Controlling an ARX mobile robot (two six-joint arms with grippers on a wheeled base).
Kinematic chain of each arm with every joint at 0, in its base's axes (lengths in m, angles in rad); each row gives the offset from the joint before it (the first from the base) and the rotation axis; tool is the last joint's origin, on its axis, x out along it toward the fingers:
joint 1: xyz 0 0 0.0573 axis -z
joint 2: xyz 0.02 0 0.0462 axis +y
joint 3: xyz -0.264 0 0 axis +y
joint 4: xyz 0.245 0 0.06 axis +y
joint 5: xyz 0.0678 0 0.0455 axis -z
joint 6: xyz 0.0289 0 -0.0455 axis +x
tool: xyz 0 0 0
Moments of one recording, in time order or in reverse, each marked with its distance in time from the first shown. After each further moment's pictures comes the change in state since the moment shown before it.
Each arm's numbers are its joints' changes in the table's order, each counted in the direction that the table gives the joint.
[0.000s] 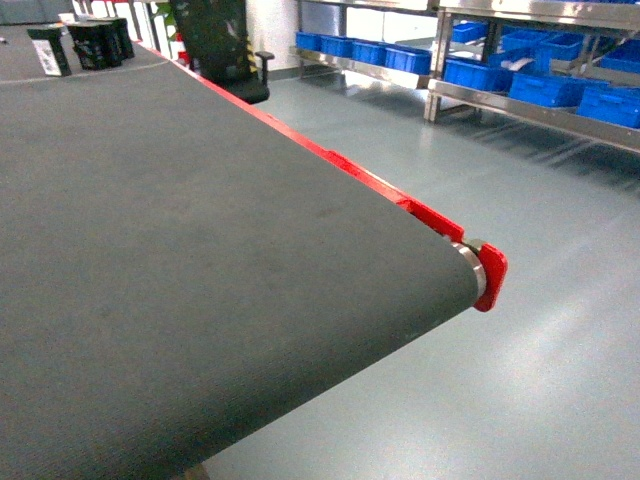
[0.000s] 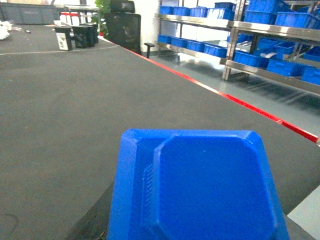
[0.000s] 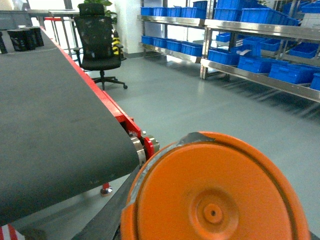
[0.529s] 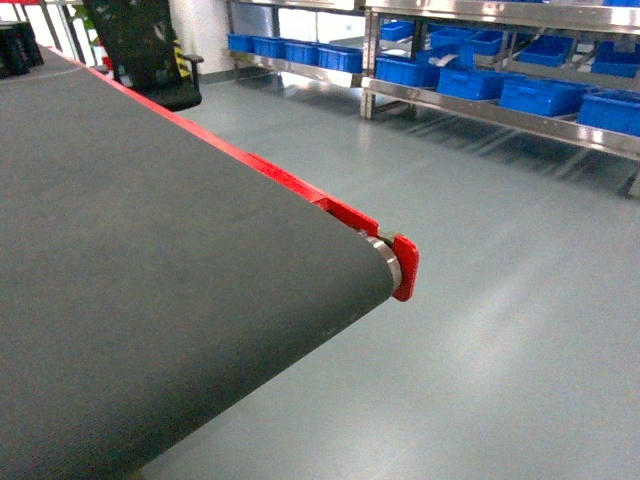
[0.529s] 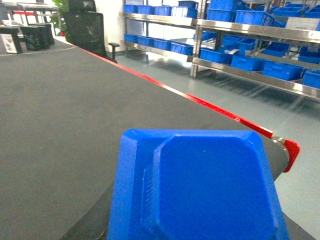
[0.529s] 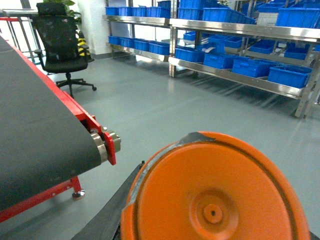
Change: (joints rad) left arm 0.000 0.000 0.000 0.000 0.000 0.000; right arm 0.000 0.000 0.000 0.000 0.000 0.000
